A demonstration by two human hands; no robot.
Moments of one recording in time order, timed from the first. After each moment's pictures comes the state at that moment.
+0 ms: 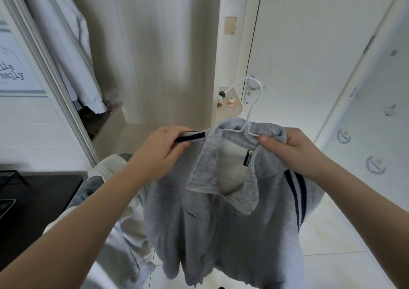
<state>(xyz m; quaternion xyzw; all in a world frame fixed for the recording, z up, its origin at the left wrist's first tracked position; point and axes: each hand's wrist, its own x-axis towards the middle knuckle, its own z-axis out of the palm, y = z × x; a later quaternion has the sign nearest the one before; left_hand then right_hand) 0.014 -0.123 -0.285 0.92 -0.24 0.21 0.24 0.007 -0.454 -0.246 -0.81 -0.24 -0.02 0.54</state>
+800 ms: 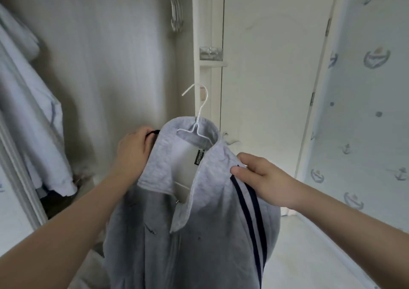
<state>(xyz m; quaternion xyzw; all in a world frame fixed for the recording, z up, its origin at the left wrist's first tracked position) 0.166 -0.095 -0.165 0.87 -0.15 0.37 0.30 0.042 -0.407 -0.157 -0.87 -0.21 -0.06 0.45</state>
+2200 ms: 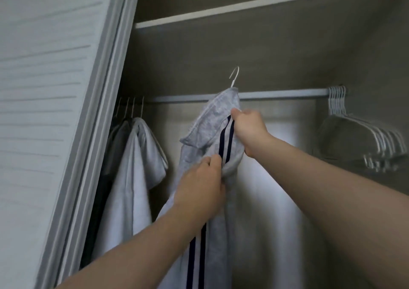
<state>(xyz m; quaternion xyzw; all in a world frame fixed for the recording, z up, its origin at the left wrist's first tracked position) 0.433 0.110 0.081 0.84 -0.01 0.54 0.05 0.492 0.015 0.212 -0.63 -0.30 -0.24 0.67</state>
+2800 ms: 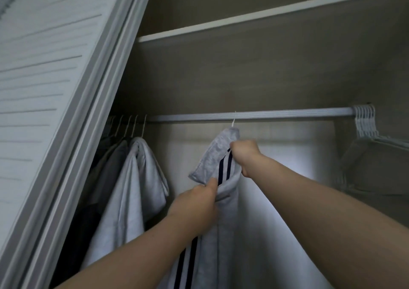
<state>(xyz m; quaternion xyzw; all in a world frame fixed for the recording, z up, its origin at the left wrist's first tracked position) 0.513 0.174 0.113 0.89 0.01 0.45 -0.01 0.570 0.066 0.242 -0.70 -0.22 -0.15 0.67</state>
